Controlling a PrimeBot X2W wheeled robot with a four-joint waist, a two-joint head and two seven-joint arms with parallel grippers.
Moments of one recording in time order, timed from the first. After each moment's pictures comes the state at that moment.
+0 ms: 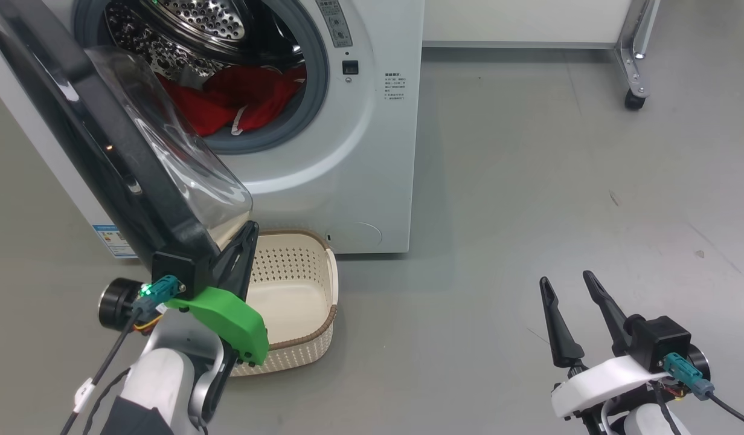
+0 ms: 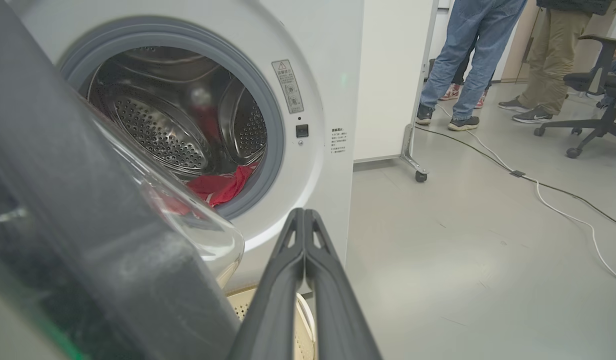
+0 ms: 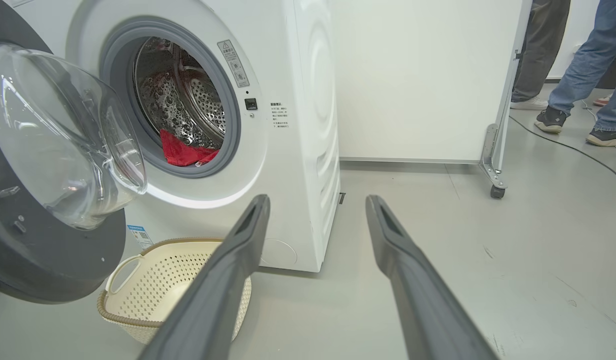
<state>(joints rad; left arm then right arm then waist) -0.27 0.06 -0.26 0.19 -0.30 -0.07 0.06 -0.01 -0.12 0.24 0.21 0.35 0.03 -0.25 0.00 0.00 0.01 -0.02</state>
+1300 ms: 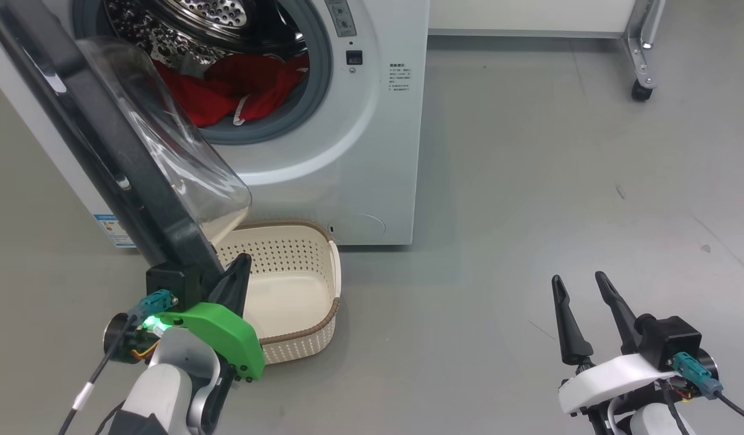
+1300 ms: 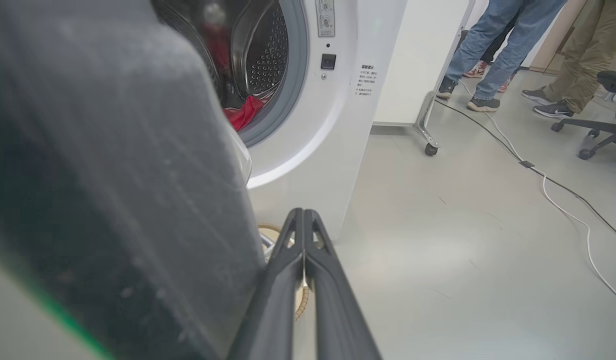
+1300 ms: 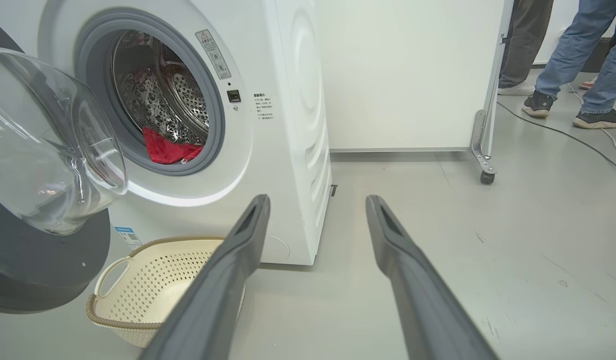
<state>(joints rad) -0.25 0.04 -0.24 0.32 -0.39 -0.04 0.08 -0.01 -0.08 0.18 0.23 0.33 0.05 -0.25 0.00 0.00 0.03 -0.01</state>
